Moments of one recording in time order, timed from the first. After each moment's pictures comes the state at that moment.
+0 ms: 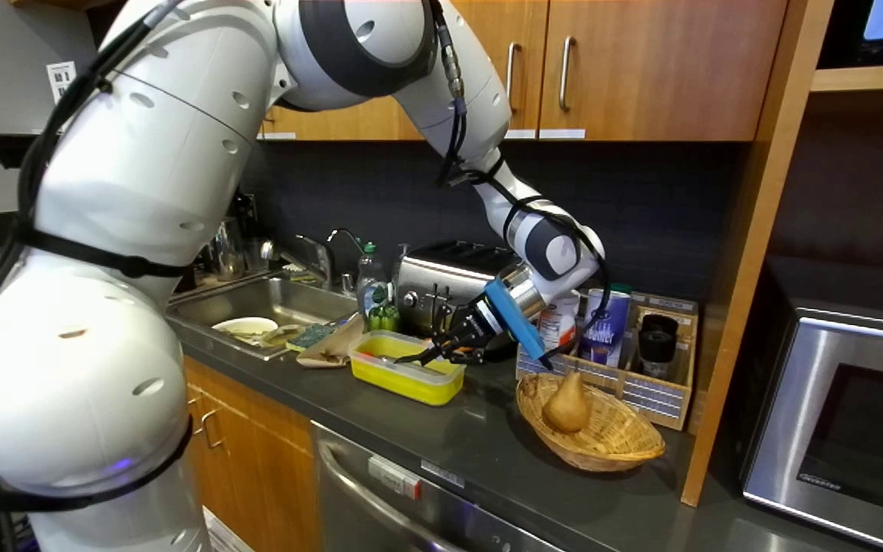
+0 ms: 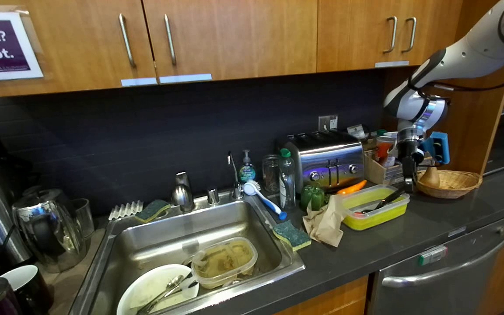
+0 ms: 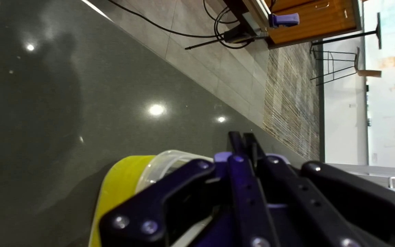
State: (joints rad) arm -0.26 0.49 -0.09 -1.85 0.43 1.44 -0.96
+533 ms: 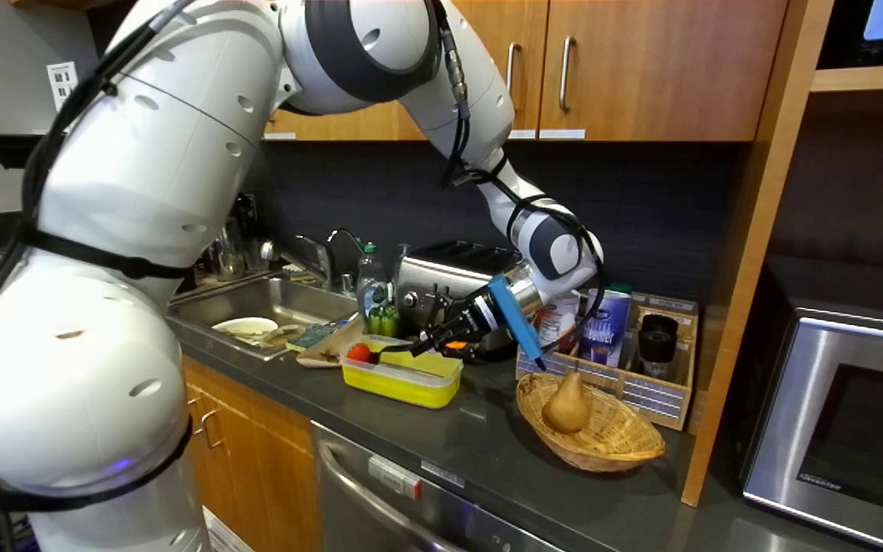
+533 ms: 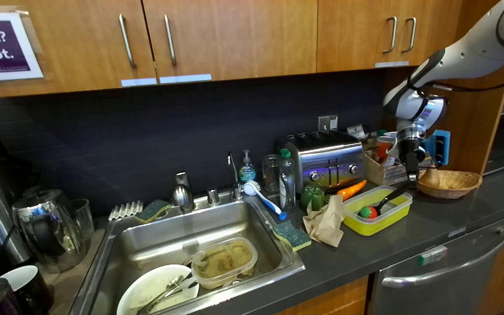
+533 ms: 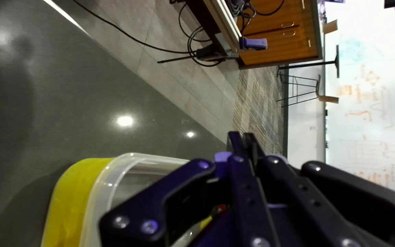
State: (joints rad) arm -0.27 0.50 -0.08 -1.82 0.43 1.32 -1.05
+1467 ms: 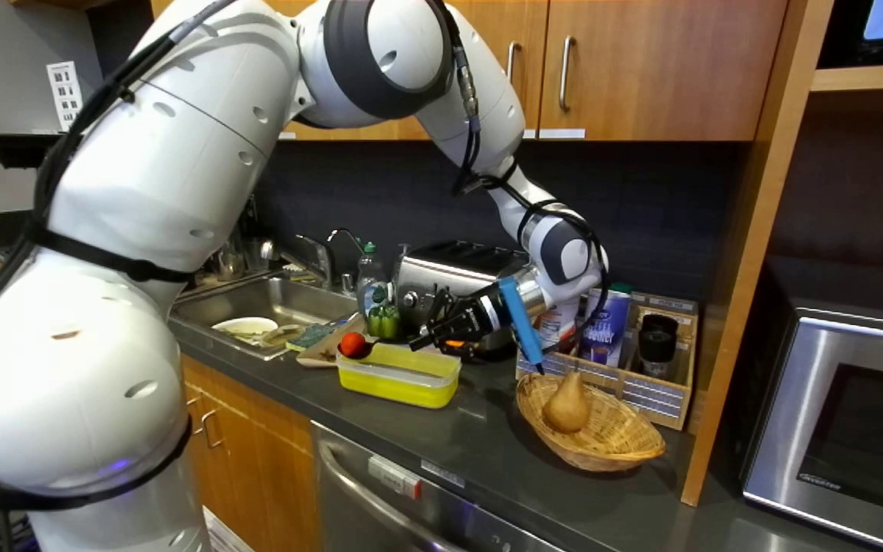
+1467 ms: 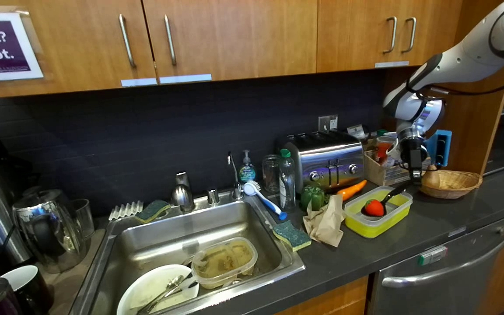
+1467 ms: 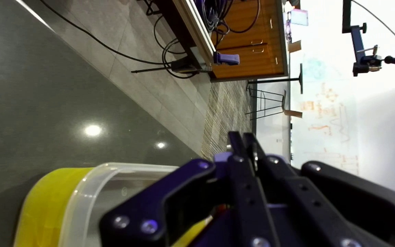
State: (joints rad) arm -0.29 0.56 -0.08 -1.75 0.43 1.19 -1.11
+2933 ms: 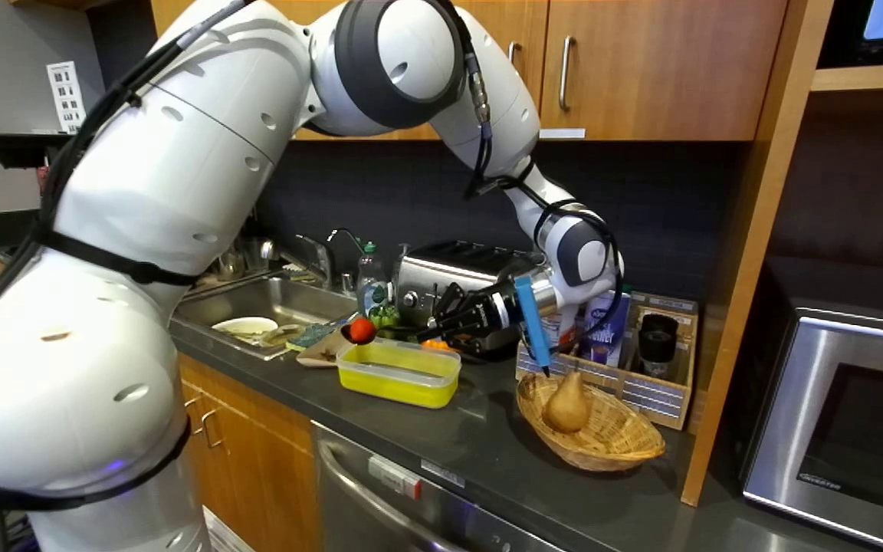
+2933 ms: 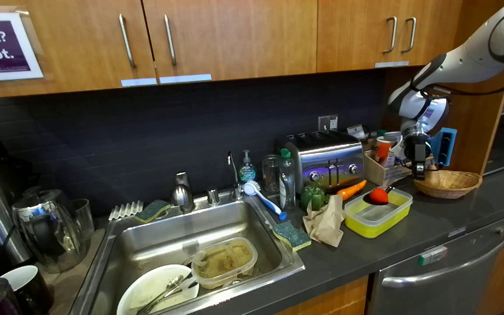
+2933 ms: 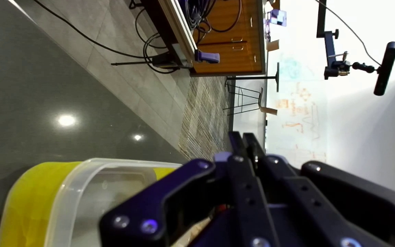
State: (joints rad) arm -0.33 0.59 -0.08 -1.69 0.46 1.10 -1.16
